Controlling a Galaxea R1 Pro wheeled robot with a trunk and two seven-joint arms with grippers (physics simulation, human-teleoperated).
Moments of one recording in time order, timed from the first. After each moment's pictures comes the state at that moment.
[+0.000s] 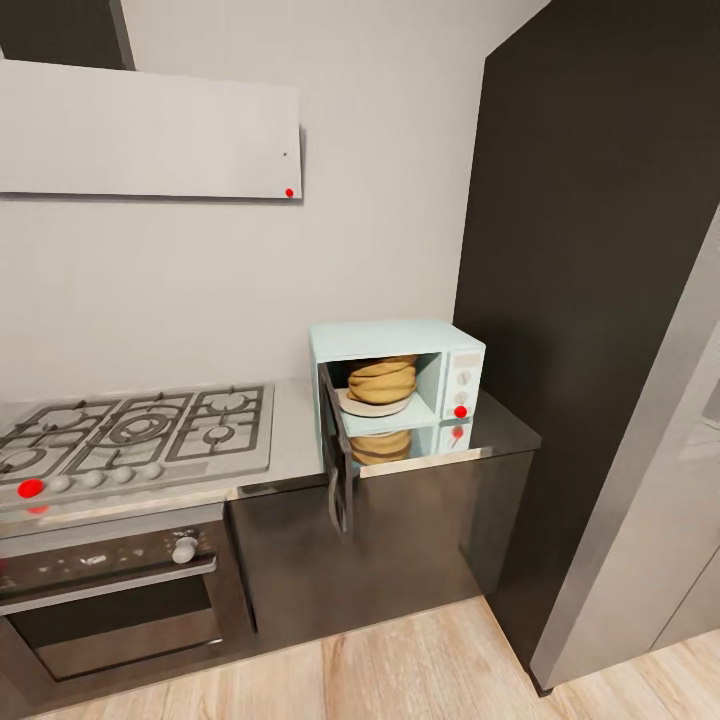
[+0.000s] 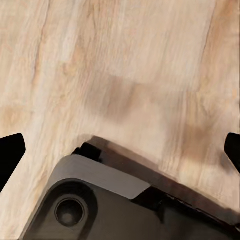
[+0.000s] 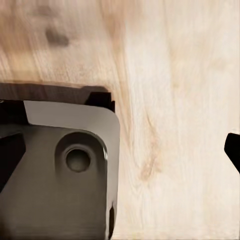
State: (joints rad) left arm 0.00 -0.05 0.02 -0.42 0.41 -0.10 0.16; right arm -0.29 -0.16 -0.26 0.03 0.32 0.10 0.17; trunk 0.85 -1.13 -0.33
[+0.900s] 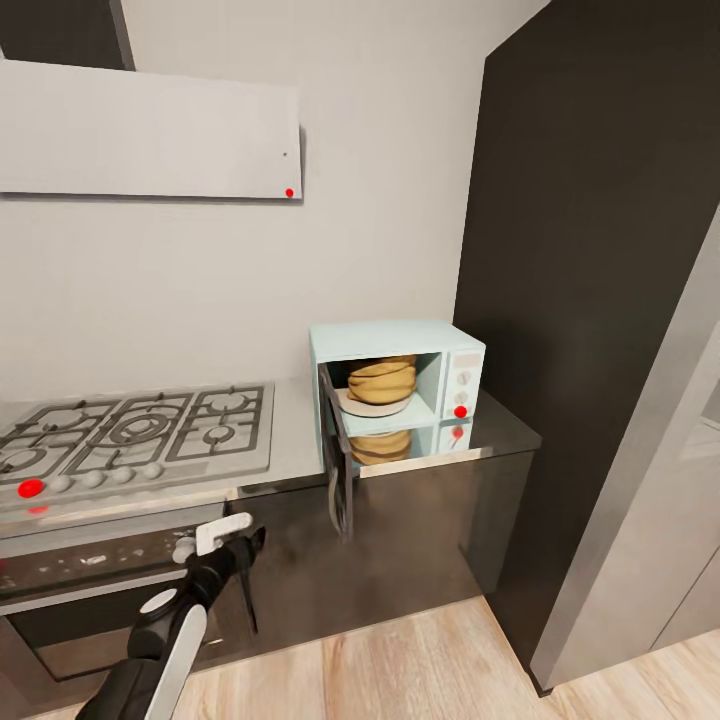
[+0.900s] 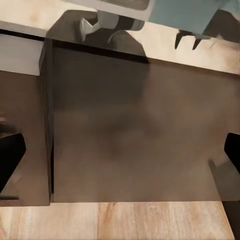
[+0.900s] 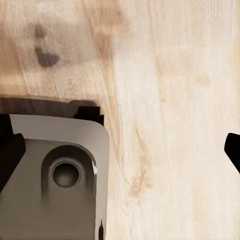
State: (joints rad) left arm -0.20 -0.04 0.01 -1.44 0.29 0.47 0.16; right arm -0.25 -0.14 -0.26 0.03 0.32 -0.03 0.10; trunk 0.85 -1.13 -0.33
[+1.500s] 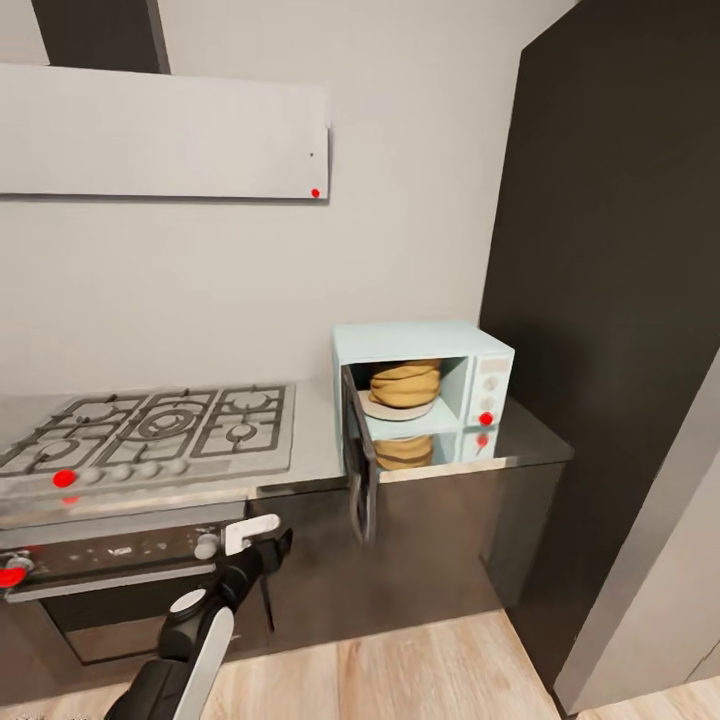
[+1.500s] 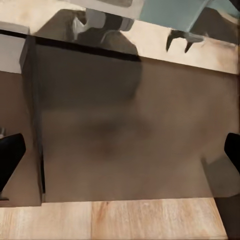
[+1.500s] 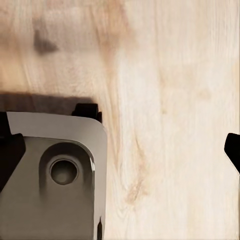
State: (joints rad) left arm -0.20 -0.08 -0.07 -1.44 0.28 0.47 0.16; right arm -0.25 -0.15 -0.26 0.03 0.32 -0.01 0.09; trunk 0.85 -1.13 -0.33
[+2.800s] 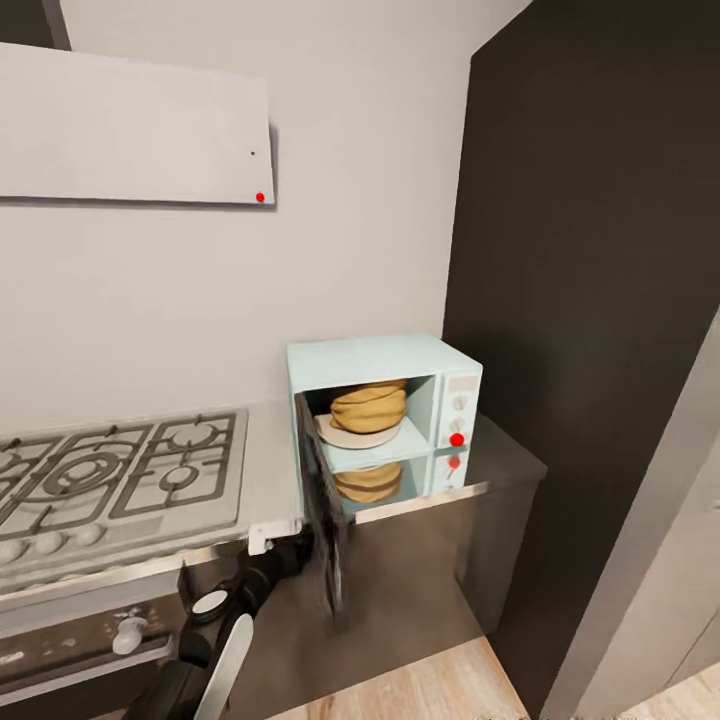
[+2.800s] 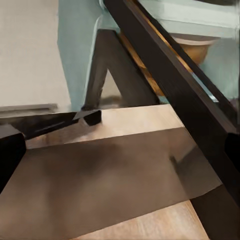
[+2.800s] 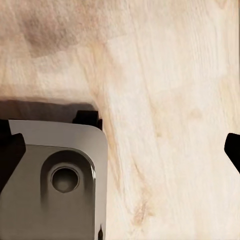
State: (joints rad) left arm -0.21 -0.08 -0.17 -1.44 0.27 0.46 0.16; right arm -0.25 -0.14 -0.26 0.03 0.31 -0.02 0.09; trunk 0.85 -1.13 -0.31
